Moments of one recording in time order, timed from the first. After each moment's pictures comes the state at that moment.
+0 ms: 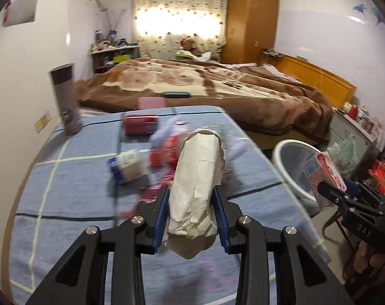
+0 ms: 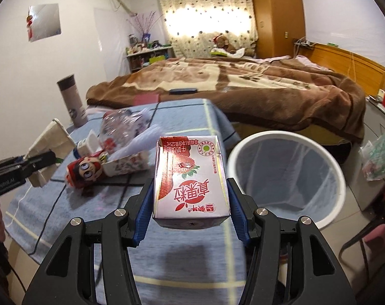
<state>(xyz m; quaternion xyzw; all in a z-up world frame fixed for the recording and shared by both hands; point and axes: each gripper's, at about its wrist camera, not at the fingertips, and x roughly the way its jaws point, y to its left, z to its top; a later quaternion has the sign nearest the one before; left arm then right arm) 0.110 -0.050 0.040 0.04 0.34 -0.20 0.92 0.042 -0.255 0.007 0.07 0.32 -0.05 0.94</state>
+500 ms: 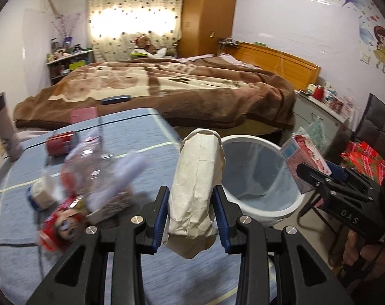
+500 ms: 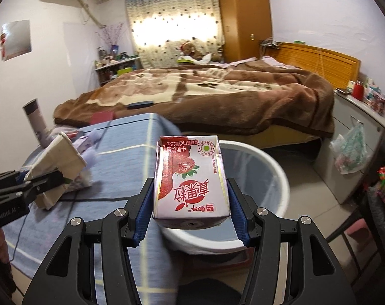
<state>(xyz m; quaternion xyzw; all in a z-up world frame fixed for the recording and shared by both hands) 0.109 -0.178 0.038 0.06 0.34 -0.31 0.89 0.033 -0.332 0.013 0.08 0.30 -0.14 0.94</state>
